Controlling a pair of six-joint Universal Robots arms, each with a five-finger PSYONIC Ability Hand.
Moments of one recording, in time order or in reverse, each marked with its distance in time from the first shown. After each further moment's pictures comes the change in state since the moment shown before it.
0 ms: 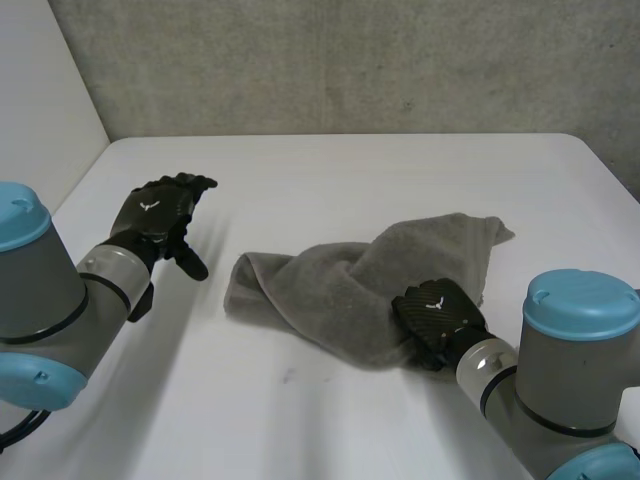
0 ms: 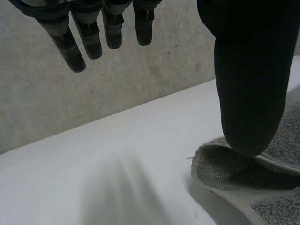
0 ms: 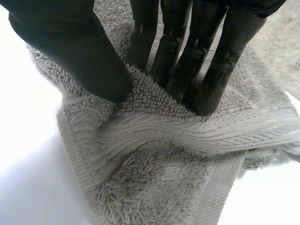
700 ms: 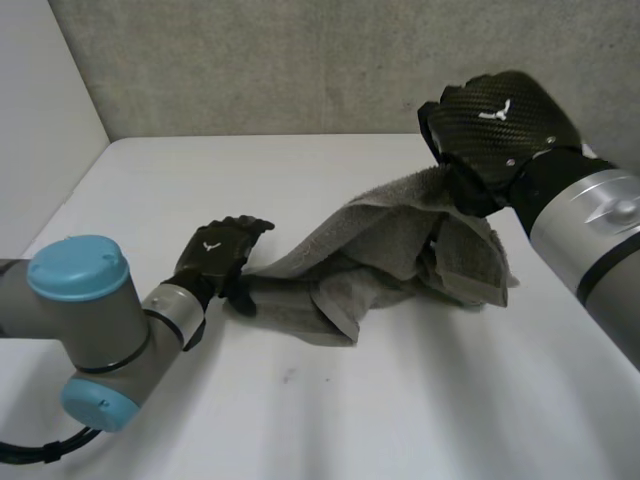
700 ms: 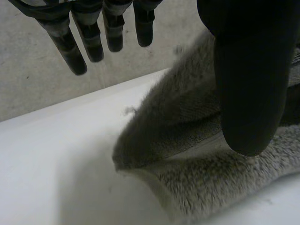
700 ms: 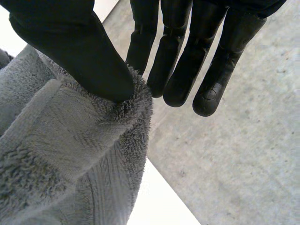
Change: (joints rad) left arm -0.098 -0.213 0.002 0.164 0.079 0.003; right arm 0.033 -0.429 -0.344 0.353 0.028 -0.027; left_hand 0.026 0.043 0.043 0.044 0.003; right_hand 0.000 0.000 0.008 0.002 0.011
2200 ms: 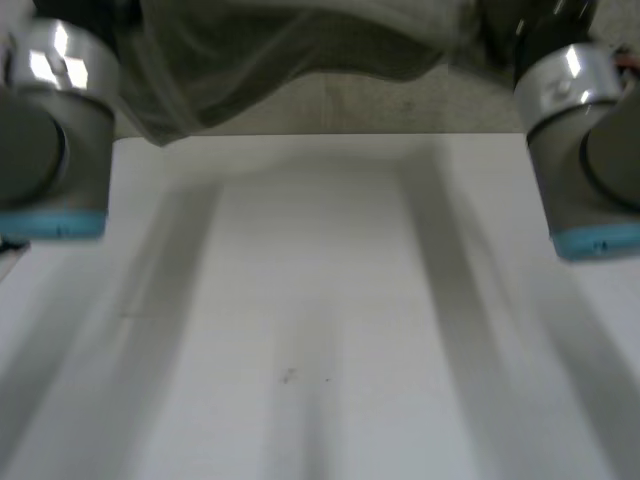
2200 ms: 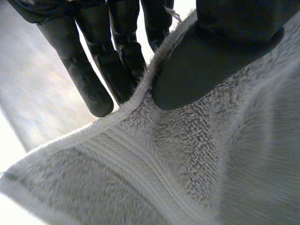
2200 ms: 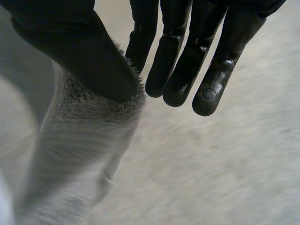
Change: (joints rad) left arm -0.001 0.274 0.382 0.124 -0.218 0.430; right arm -0.090 0.311 -0.236 -0.498 0.067 -0.211; left_hand 0.964 0.985 0.984 0.985 0.989; right_hand 0.000 0.005 0.003 0.005 0.011
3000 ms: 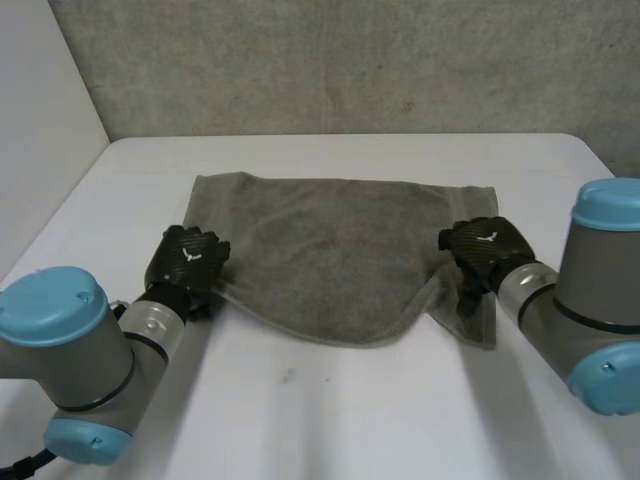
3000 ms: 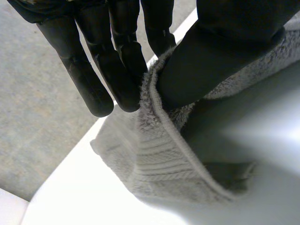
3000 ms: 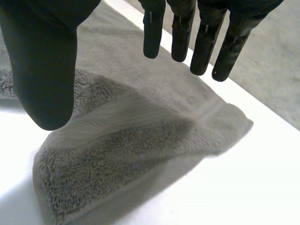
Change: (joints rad) left arm 0.017 -0.159 -0.570 0.018 0.093 0.086; right arm -0.092 0.136 0.334 0.335 -0.064 0.294; left_hand 0.000 0.000 0.000 0.000 0.000; right_hand -0.623 -0.799 -0.825 -0.841 -0.822
